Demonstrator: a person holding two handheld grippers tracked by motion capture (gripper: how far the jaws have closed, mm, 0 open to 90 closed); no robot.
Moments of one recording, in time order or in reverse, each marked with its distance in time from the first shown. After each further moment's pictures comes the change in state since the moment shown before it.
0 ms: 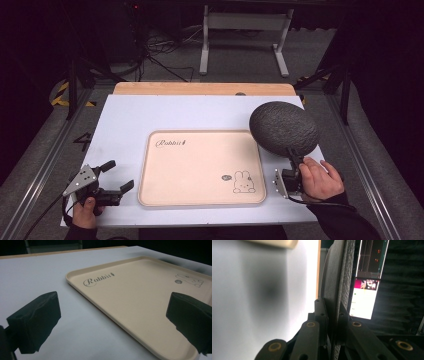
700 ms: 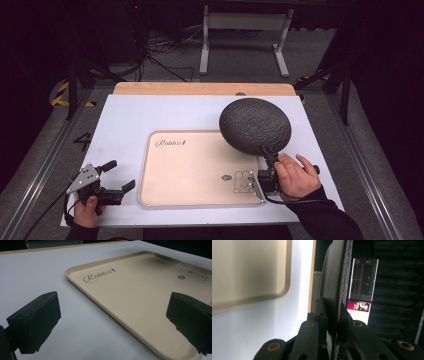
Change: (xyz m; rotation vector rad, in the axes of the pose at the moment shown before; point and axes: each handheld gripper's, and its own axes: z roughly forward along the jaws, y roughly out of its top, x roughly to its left) left arm -0.001 0.002 0.005 0.046 0.011 -0.003; right arm -0.019 0.060 -0.010 -0.153 -0.037 -0.031
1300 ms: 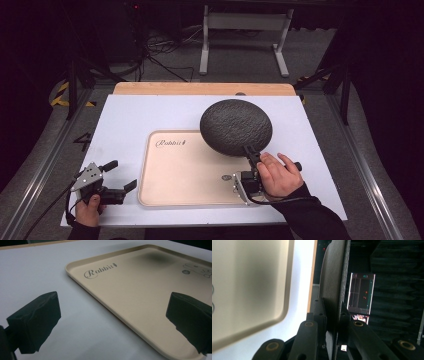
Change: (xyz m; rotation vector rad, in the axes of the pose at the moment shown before) left arm -0.001 0.002 0.004 0.037 0.011 0.012; right arm -0.004 0.037 0.006 -0.090 -0.006 -0.023
